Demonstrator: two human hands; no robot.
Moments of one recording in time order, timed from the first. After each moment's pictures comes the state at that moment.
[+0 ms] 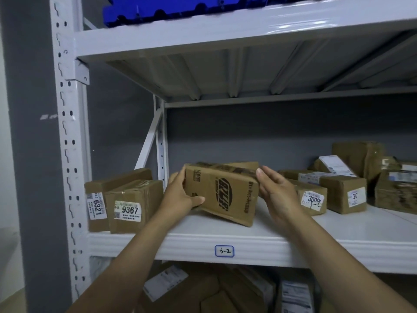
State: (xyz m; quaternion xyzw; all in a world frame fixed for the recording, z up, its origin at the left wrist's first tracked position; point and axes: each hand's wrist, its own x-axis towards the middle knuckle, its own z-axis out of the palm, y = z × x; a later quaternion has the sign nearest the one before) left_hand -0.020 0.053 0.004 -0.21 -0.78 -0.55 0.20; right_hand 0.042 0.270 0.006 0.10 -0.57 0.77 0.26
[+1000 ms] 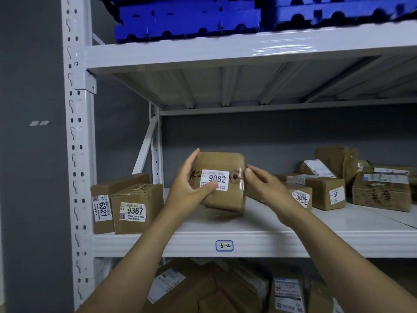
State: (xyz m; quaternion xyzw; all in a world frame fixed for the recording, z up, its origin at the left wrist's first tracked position) left_hand 0.028 0.056 0.017 -0.37 -0.66 -0.62 0.22; right_hand 0.090 0.251 0.025 0.09 -0.76 0.56 0.30
